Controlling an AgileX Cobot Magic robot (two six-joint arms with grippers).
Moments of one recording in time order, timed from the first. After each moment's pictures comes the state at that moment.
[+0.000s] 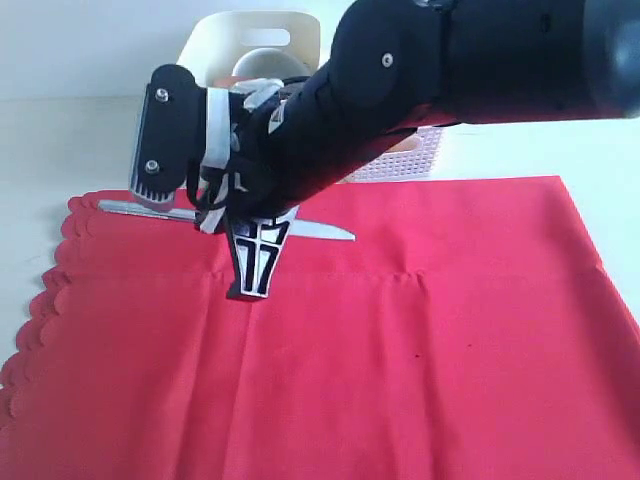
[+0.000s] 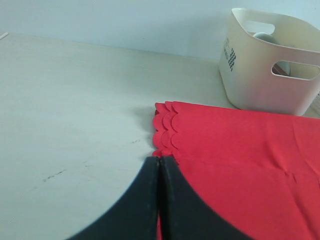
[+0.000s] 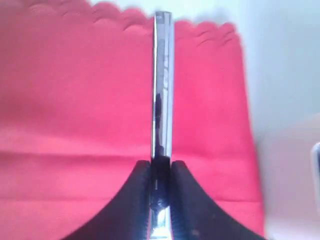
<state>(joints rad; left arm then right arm) -0.08 0.01 0.00 0.13 0.37 -0.26 0.84 1.75 -1.21 0.42 0.44 -1.12</state>
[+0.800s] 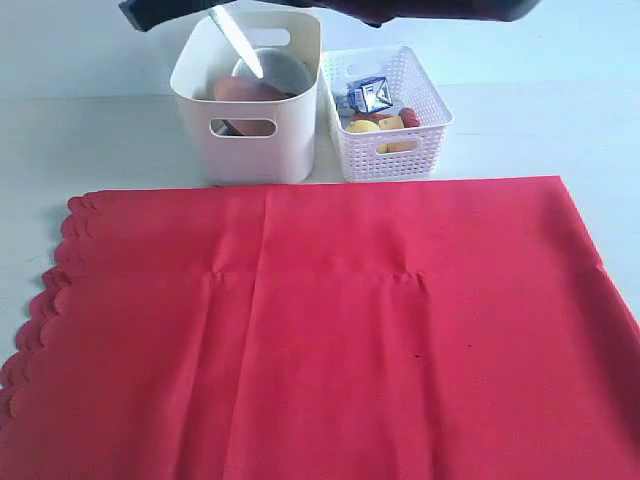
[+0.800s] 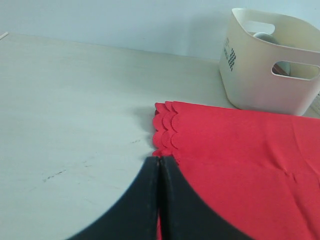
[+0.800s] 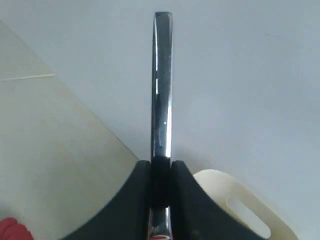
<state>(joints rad) -0.08 0.01 0.00 0.13 0.37 -0.26 0.74 1.96 -1.60 0.54 -0.06 -0.82</state>
